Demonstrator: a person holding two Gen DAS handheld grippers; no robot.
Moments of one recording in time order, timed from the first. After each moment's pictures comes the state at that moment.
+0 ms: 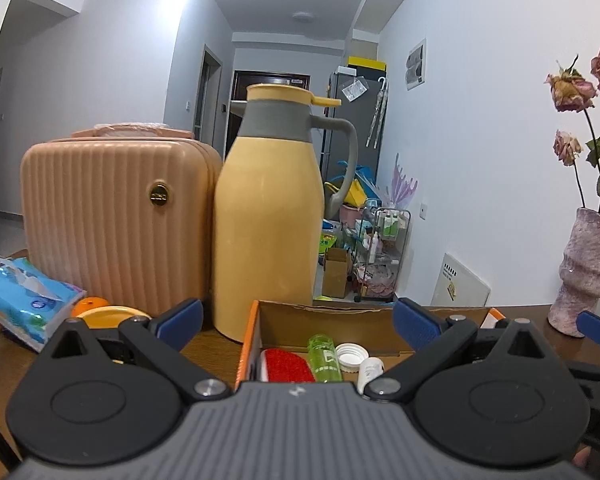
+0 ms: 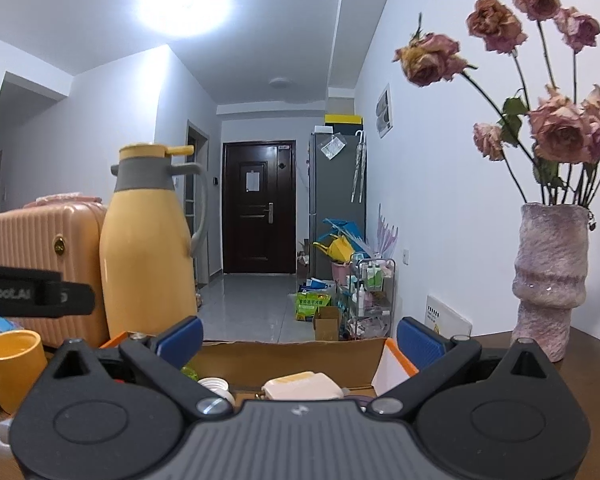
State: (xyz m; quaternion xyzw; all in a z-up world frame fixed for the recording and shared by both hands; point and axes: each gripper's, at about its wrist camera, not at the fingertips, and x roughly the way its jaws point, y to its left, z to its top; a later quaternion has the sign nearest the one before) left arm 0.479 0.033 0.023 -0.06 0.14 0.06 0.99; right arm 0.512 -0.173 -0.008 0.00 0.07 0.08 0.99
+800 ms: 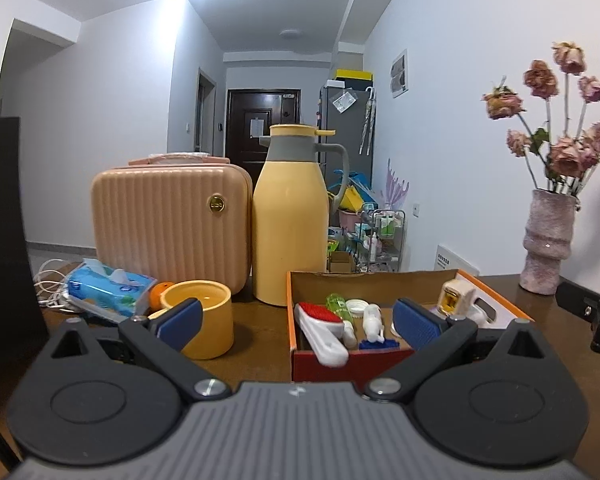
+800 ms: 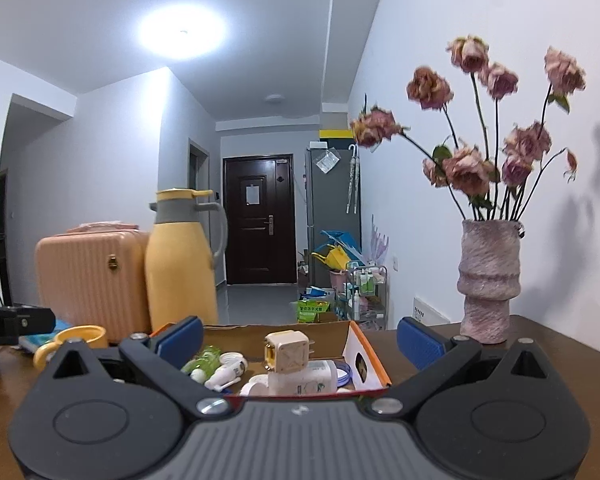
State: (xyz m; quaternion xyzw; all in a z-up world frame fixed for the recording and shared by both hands) left arm 0.306 0.033 0.041 -0.02 0.13 0.06 0.99; right arm 0.356 -0.221 0.017 0.02 0.06 0.08 1.00
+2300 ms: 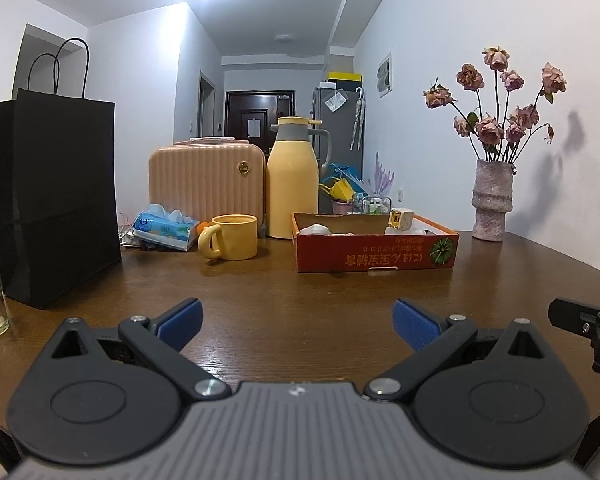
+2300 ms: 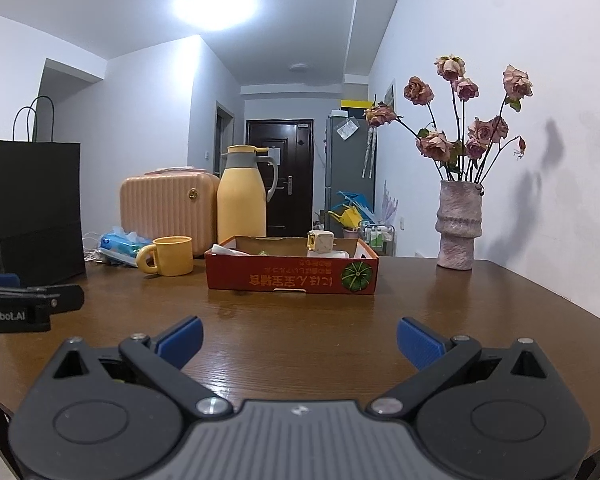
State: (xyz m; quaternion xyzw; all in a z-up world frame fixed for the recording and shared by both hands) left arm 0.048 0.012 -0.006 -0.01 0.13 0.05 0.99; right arm 0.060 -0.232 -0.014 -0.01 0.11 0.10 0.99
